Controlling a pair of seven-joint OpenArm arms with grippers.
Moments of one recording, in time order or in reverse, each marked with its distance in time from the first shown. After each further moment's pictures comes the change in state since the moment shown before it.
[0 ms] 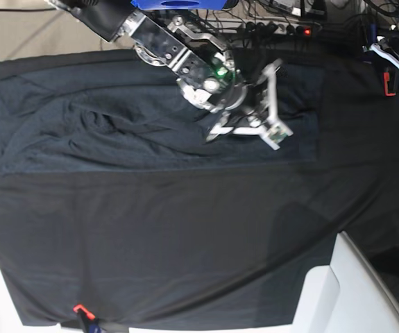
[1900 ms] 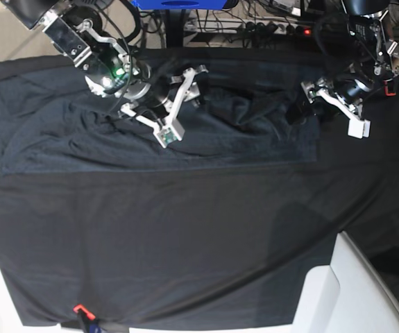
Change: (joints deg) left arm -12.9 1.3 22.8 -12.0 -23.8 -1.1 2.7; right arm -8.4 19.5 10.4 7.7 19.9 -4.8 11.0
